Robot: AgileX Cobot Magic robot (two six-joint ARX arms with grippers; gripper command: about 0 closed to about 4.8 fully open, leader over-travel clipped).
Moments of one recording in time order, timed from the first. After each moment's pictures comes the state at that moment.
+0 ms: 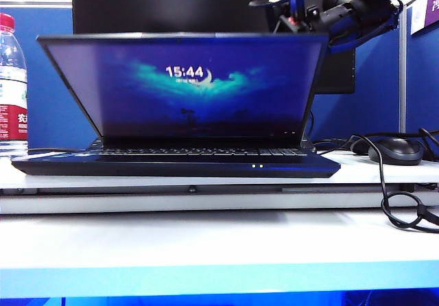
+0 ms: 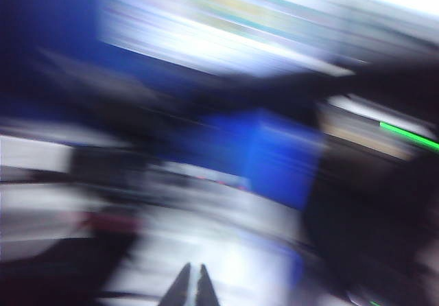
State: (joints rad) left arm -0.57 1.20 1.17 -0.07 0.67 -0.08; right arm 0.24 1.86 1.55 -0.60 -1.11 -0.07
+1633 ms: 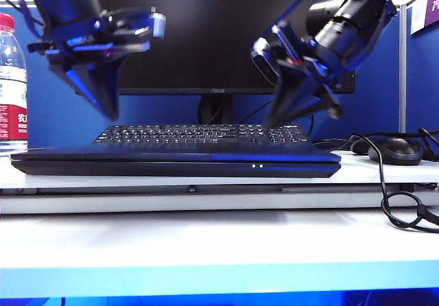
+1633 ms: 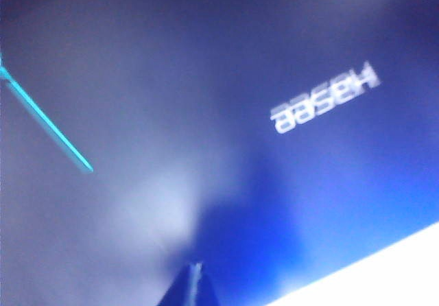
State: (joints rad) left arm -0.56 1.46 1.16 -0.70 -0.12 0.05; right arm 0.31 1.86 1.54 -0.96 -0.67 -0.23
